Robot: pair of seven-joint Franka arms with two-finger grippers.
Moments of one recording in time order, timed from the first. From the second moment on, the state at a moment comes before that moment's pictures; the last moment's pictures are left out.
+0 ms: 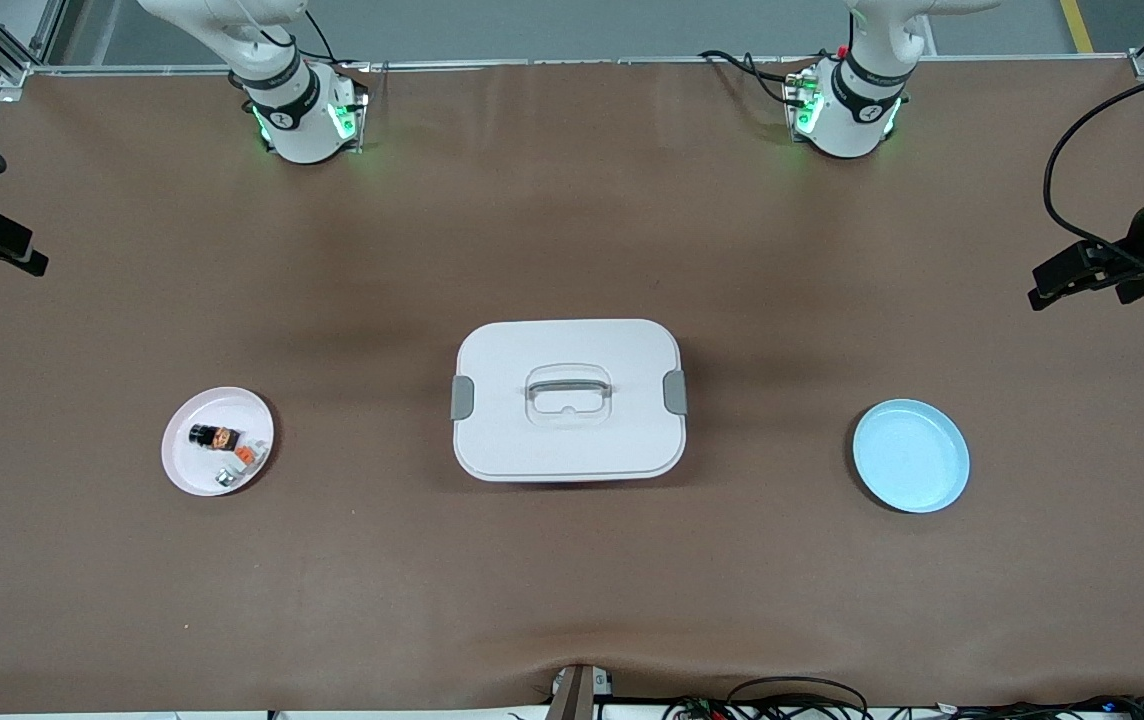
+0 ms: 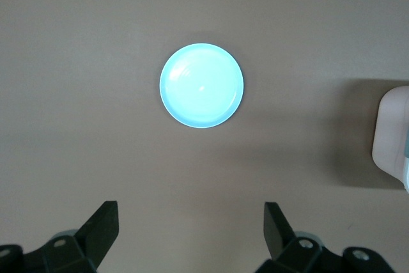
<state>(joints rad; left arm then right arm) 0.00 0.03 -0.01 -1.59 -0.01 1.65 -0.08 -0.07 0.04 -0.04 -1.46 0.05 1.46 -0.01</state>
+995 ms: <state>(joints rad) 0.00 0.03 -0.01 -1.59 -0.01 1.65 -0.08 -0.06 0.04 -0.05 -1.41 0.03 1.46 0.01</state>
